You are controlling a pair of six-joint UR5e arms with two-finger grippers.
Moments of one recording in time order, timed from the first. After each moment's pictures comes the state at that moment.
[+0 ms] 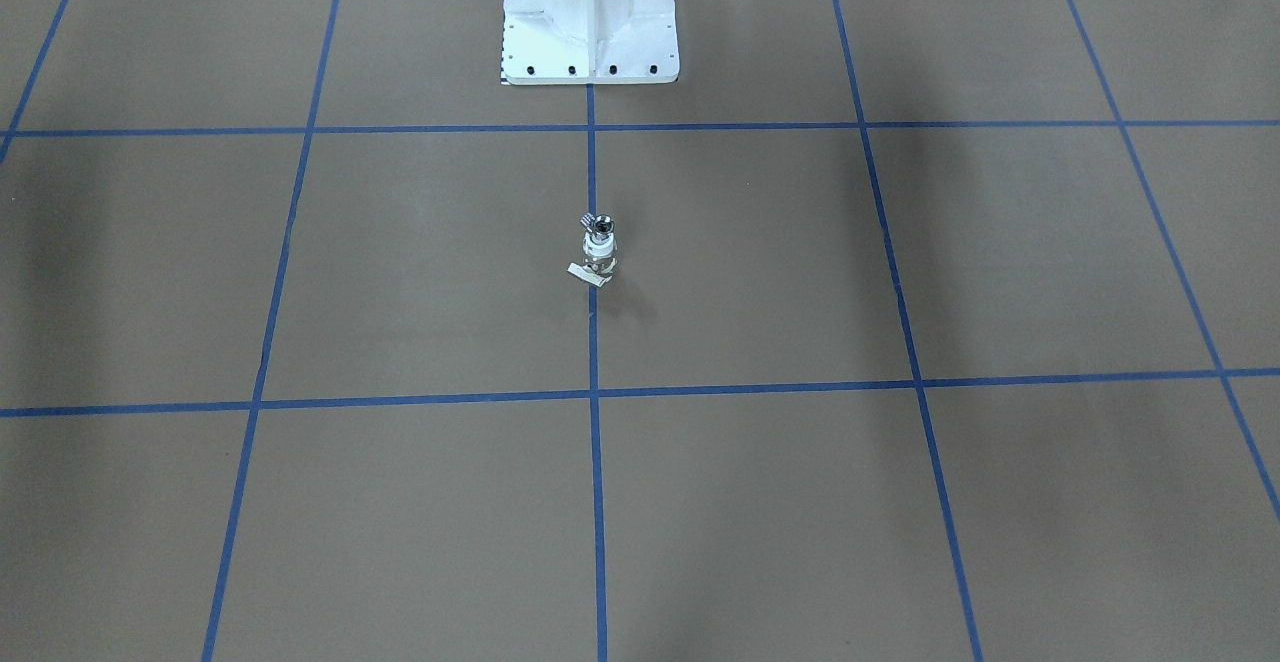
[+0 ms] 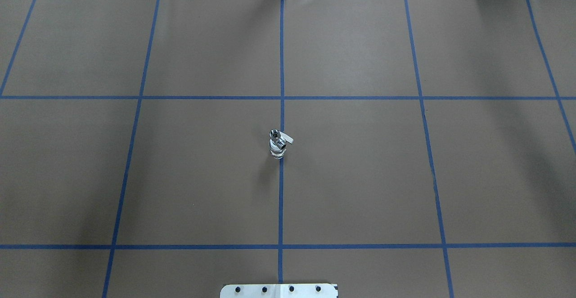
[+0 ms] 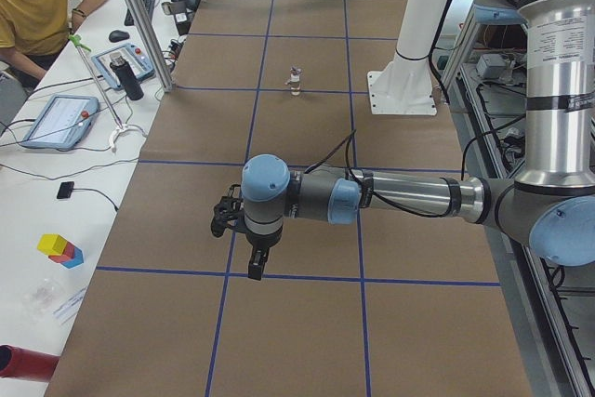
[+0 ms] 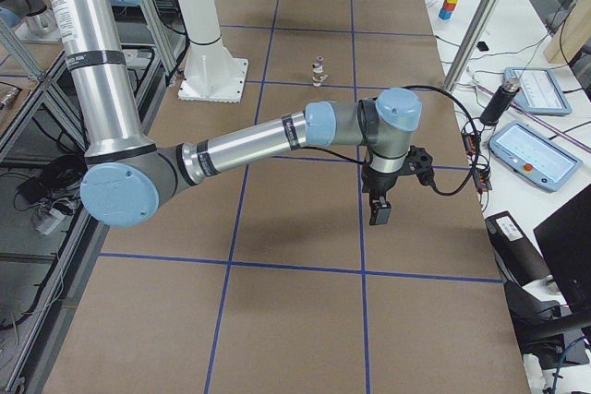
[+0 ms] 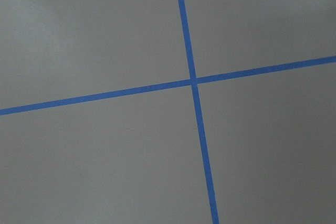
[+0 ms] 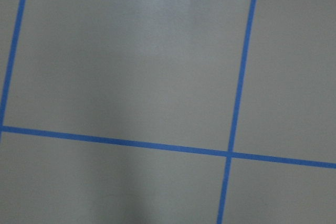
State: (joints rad) left arm -1.60 -1.47 -1.75 -1.62 -2.31 0.08; right arm 1.57 -1.39 1.70 -1.87 2.25 -0.11
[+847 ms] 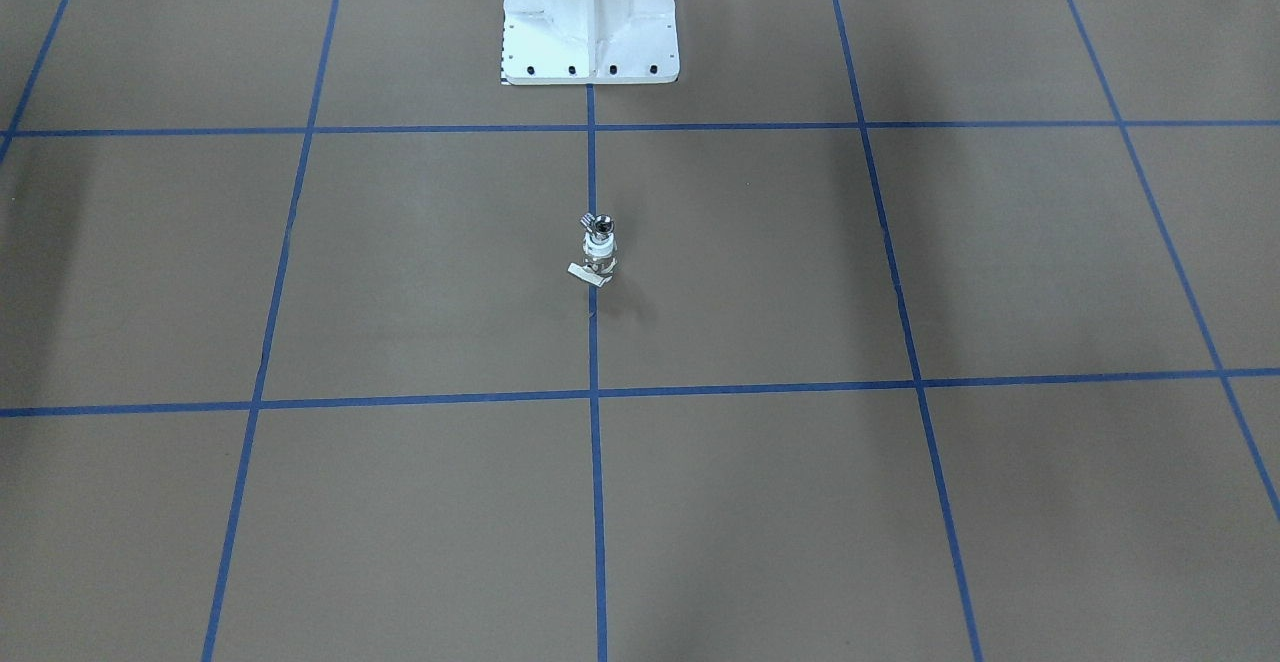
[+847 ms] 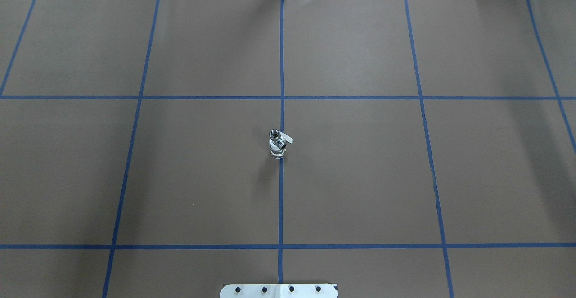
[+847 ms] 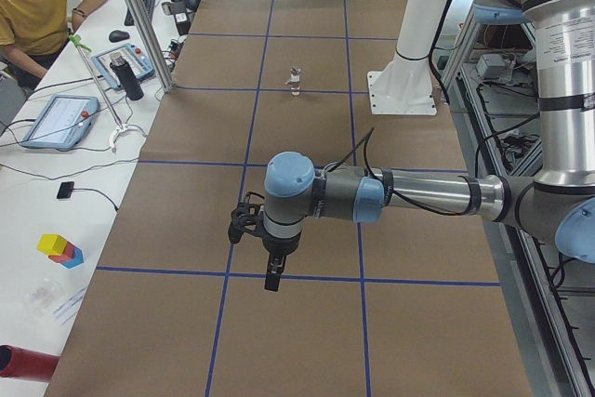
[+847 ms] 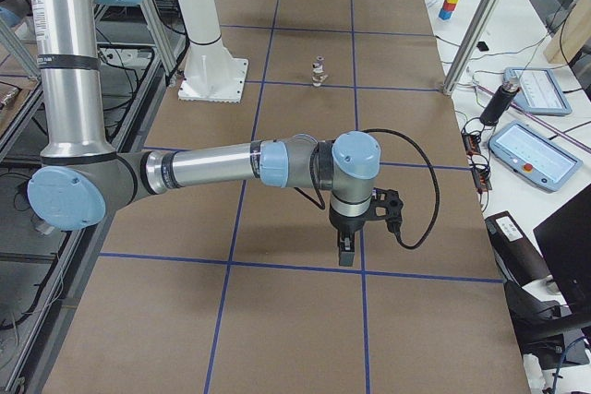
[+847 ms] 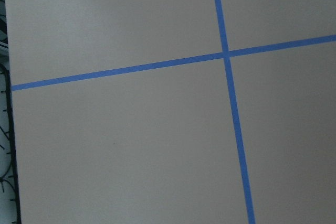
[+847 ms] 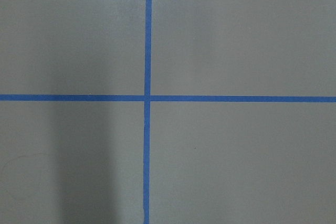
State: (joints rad) left arm -1.61 -1.38 -1.84 -1.62 -2.18 0.08; right arm 1.64 -1.54 1.72 -1.74 2.25 -0.03
